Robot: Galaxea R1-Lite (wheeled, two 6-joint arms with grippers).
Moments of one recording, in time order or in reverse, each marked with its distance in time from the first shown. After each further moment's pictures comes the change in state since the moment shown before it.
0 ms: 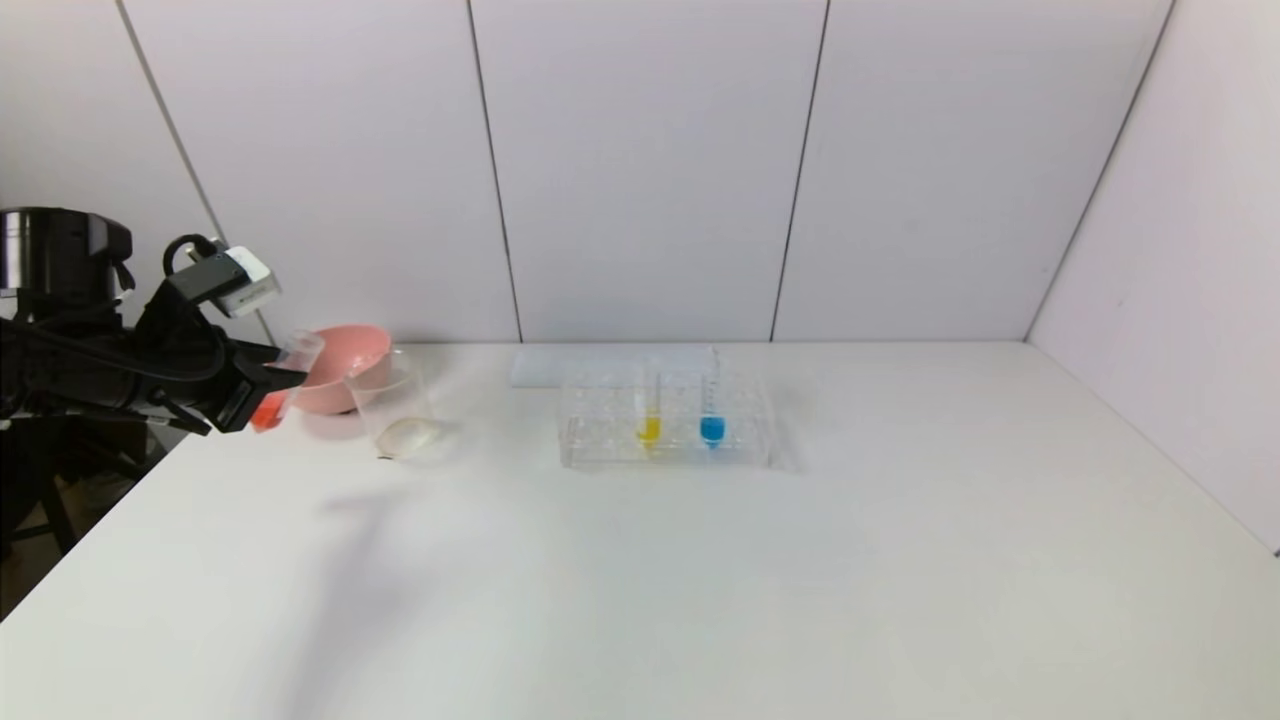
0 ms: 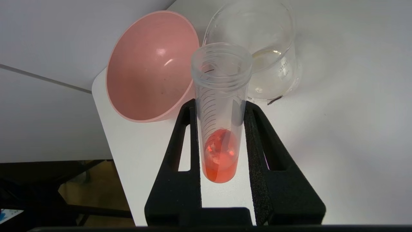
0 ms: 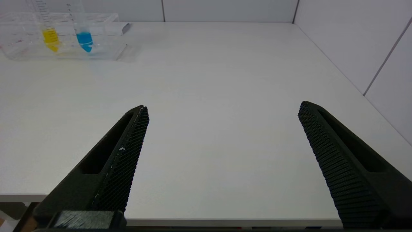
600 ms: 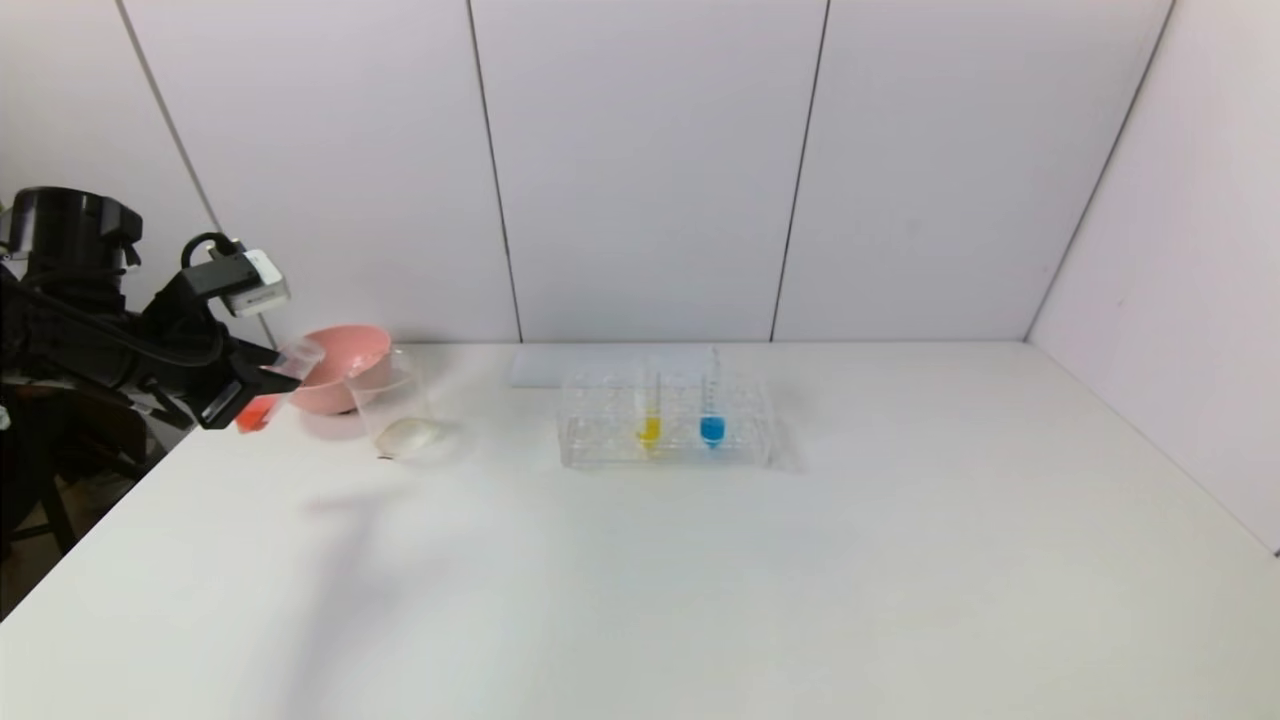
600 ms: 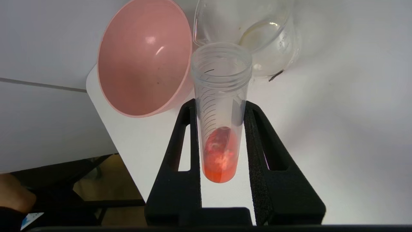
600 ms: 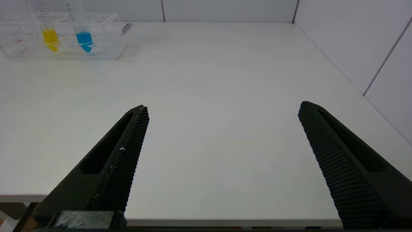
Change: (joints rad) left arm 0.014 0.057 -0.181 0.259 0.001 0.163; right arm 0.000 0.000 0.000 0.000 0.000 0.000
